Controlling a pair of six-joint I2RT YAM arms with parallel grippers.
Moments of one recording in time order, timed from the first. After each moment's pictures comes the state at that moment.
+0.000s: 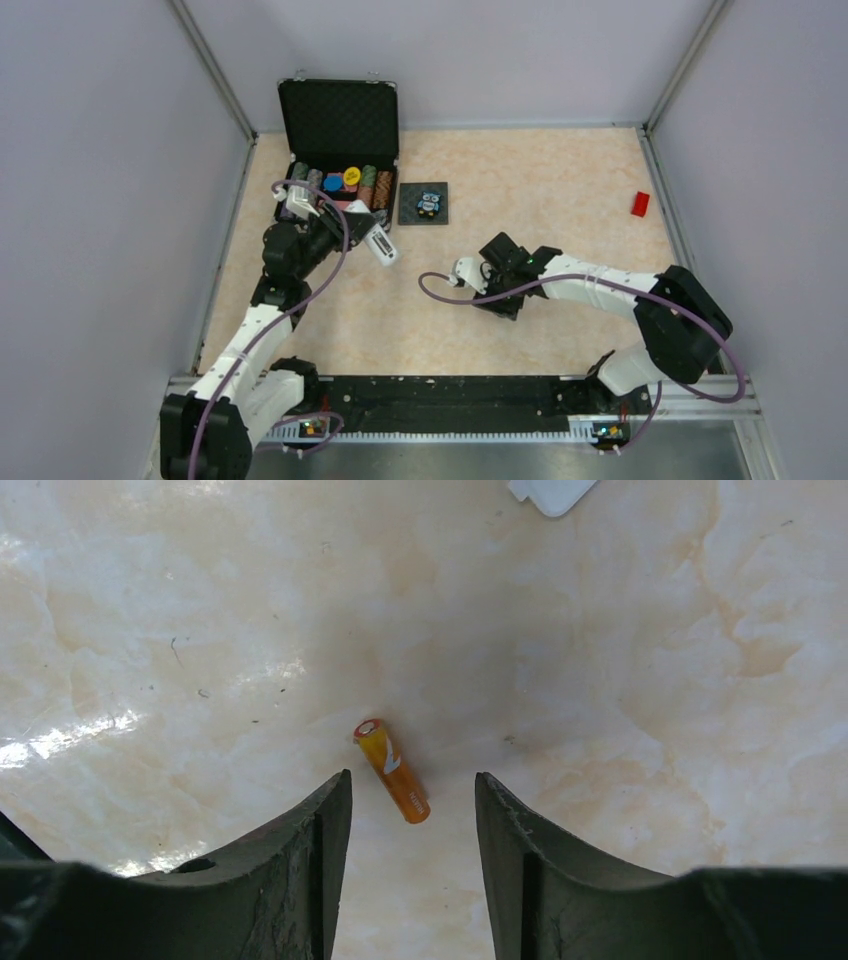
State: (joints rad) left arm -0.16 0.91 0.49 0.38 0.45 -0.89; right arm 0.78 1.46 0.81 -0.58 -0.10 -0.52
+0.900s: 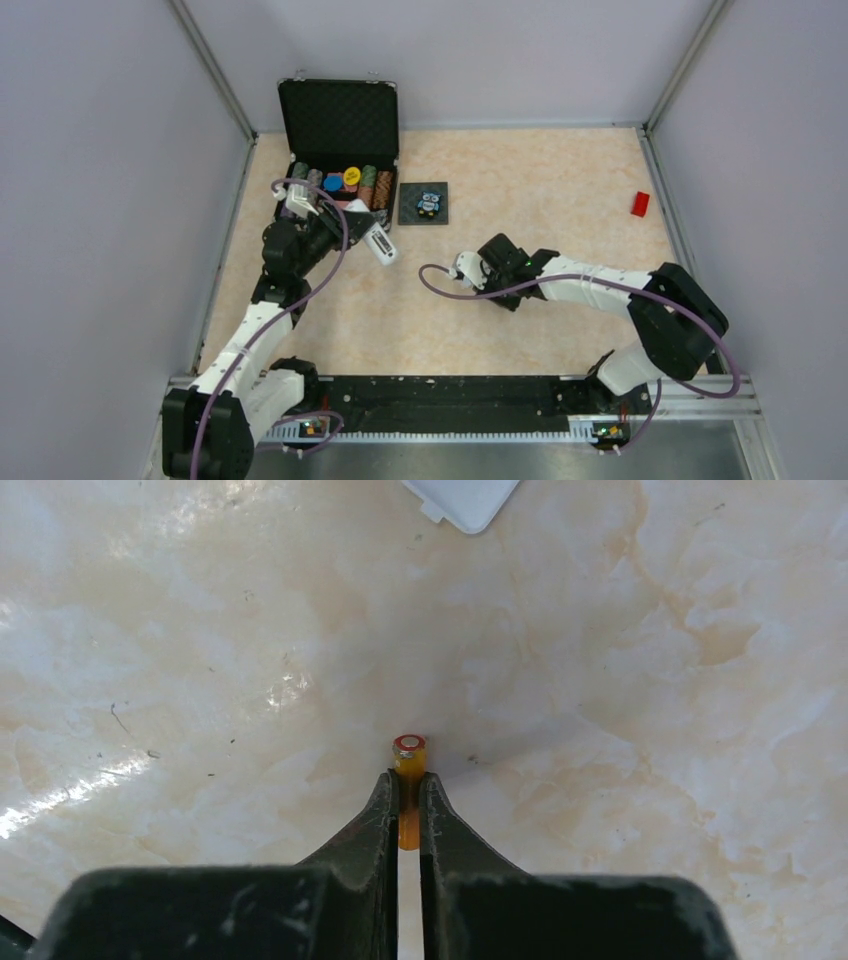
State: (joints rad) left arm -0.14 0.94 0.49 0.40 0.47 -0.90; right arm 0.78 1.48 0.78 -0.46 -0.02 -0.45
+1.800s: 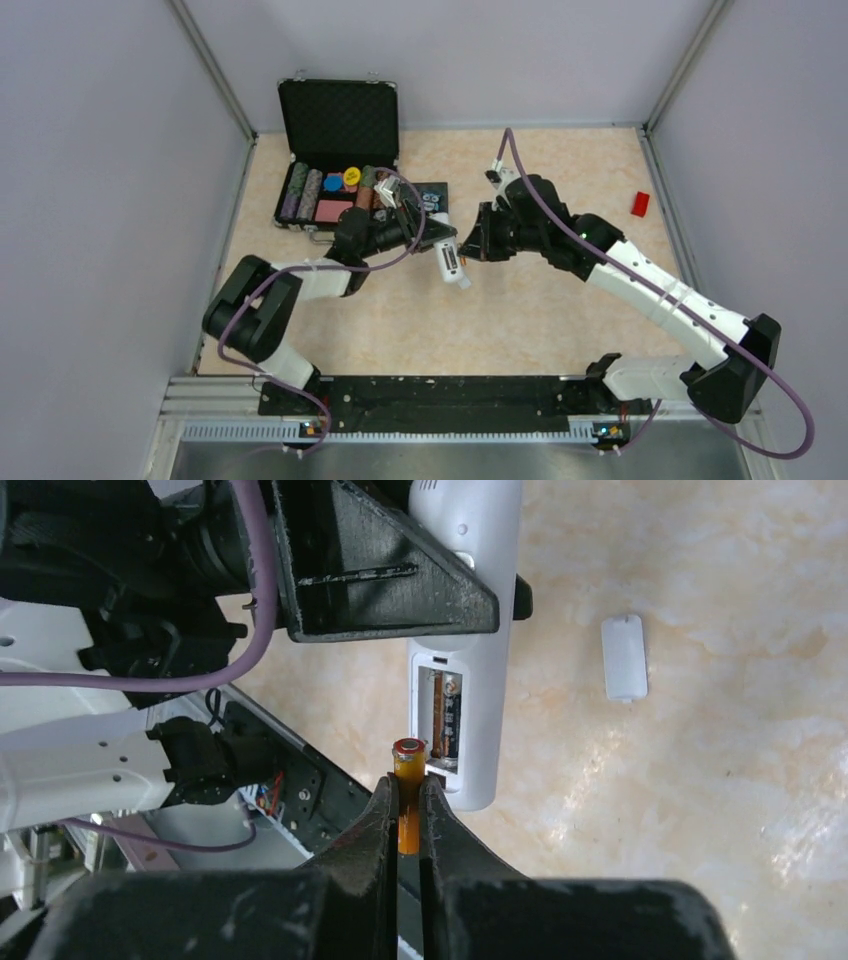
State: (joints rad) left arm -0.46 1.54 0.63 0.95 0.71 -1.30; right arm 0.78 1.22 1.20 -0.60 -0.16 0.60
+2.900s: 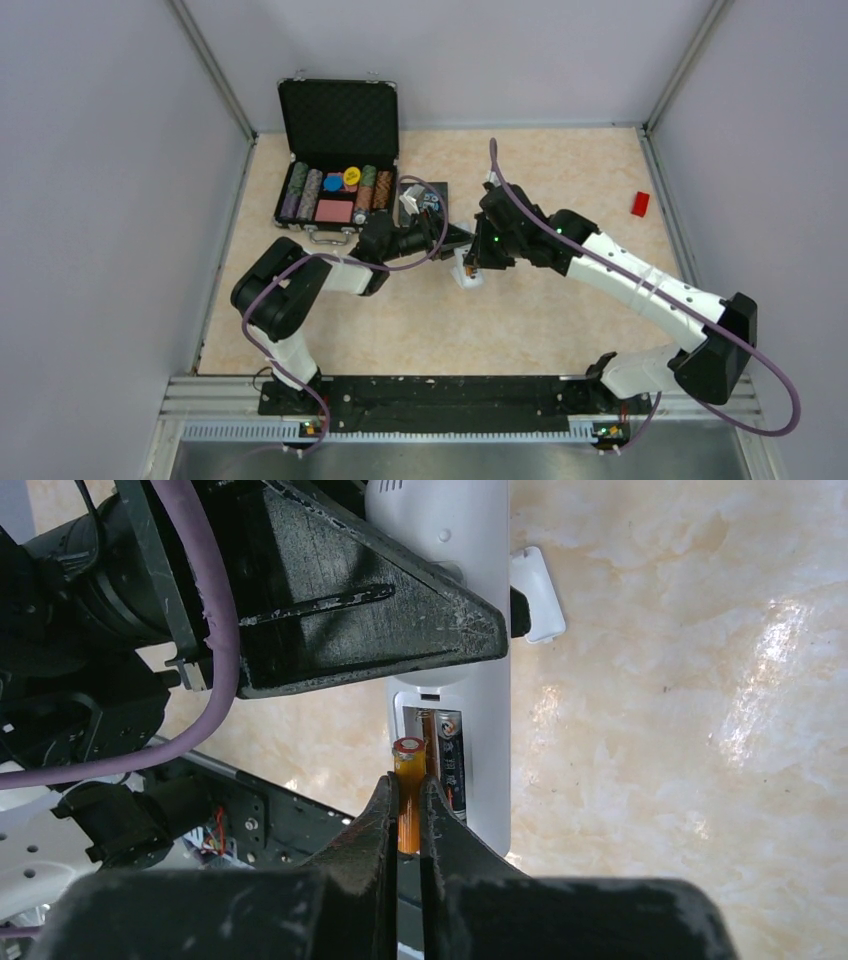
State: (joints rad) left arm -0.59 1.76 0.69 1.12 0.66 -1.50; right arm 0.84 1.32 1.25 -0.79 0.07 0.79
